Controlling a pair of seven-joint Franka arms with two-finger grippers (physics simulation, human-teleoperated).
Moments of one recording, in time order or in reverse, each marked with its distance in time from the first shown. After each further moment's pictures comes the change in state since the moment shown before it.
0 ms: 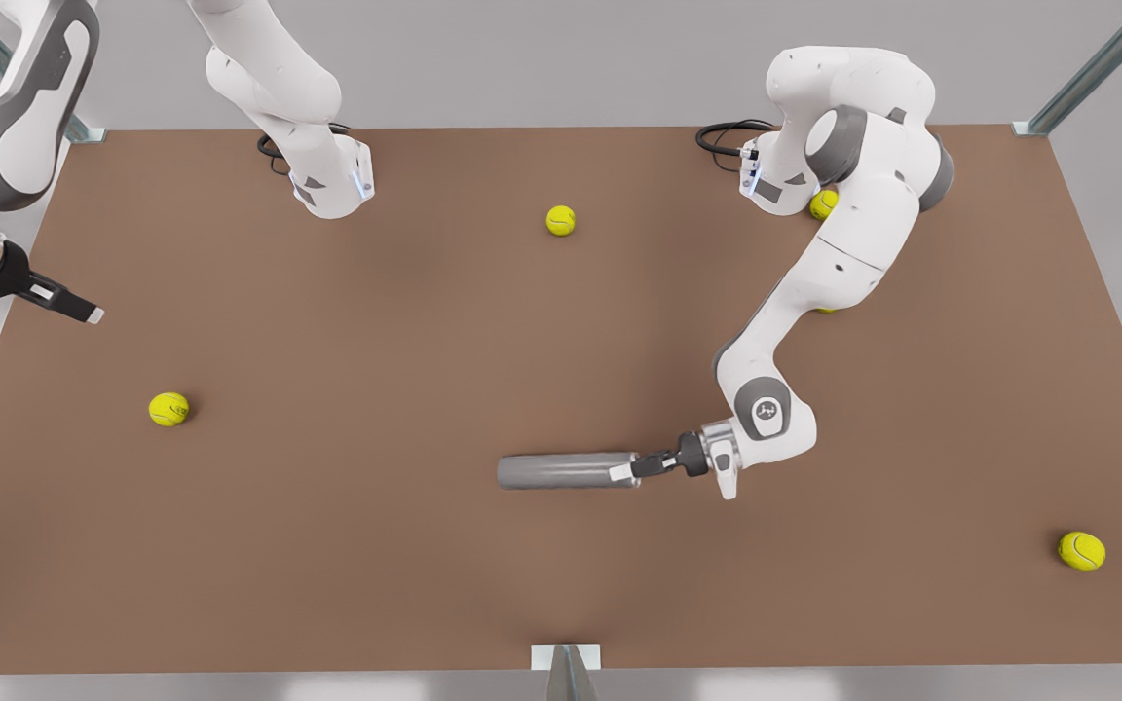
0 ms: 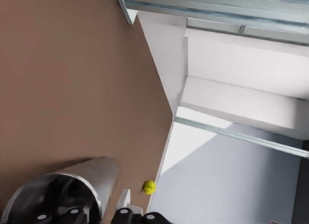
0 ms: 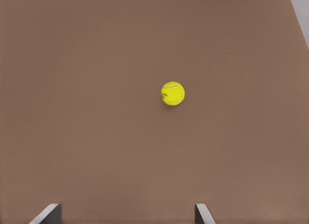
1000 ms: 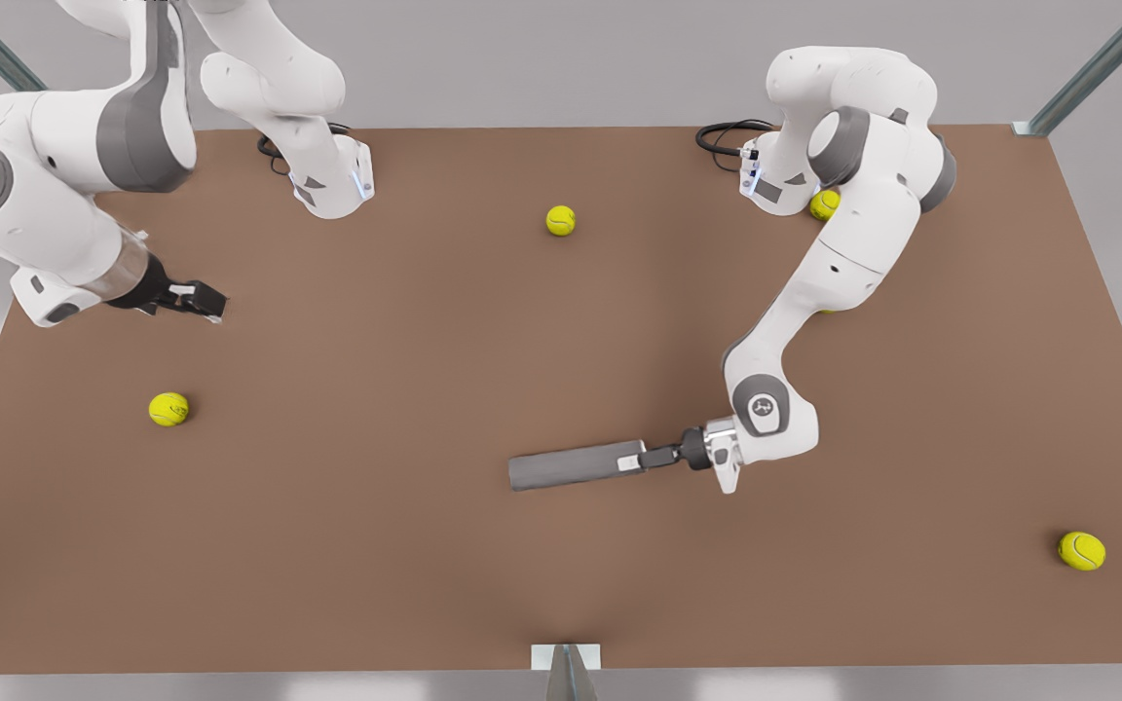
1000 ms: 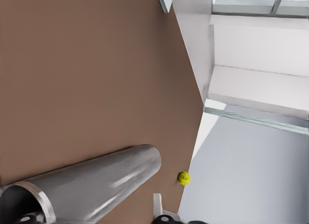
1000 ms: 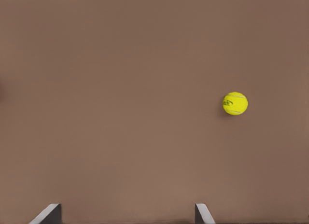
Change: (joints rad) left arm 0.018 0.002 0.004 -0.058 0.144 0.032 -0.004; right arm 0.288 -0.001 0.002 0.023 -0.005 -0.023 -0.005
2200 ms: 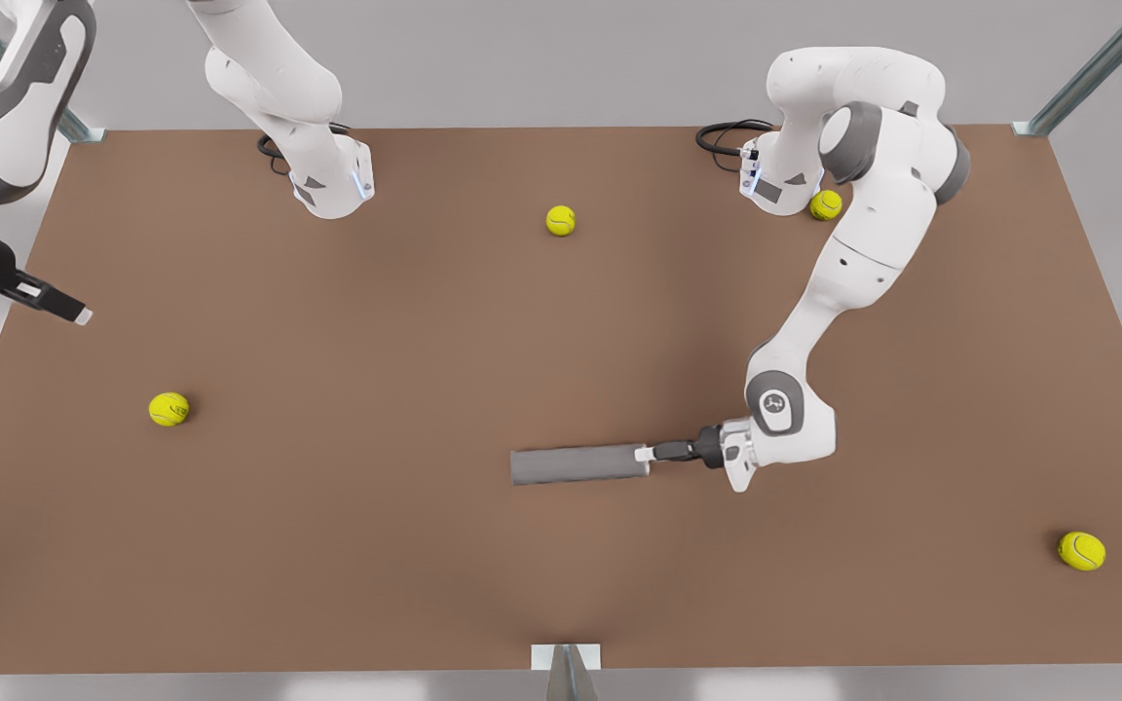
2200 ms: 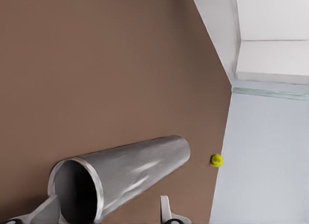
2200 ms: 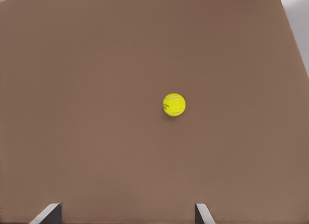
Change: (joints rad) left arm 0.038 -0.034 0.004 -0.046 0.221 -0.006 -0.028; right arm -0.243 0.010 -0.030 0.021 0.000 0.029 -0.035
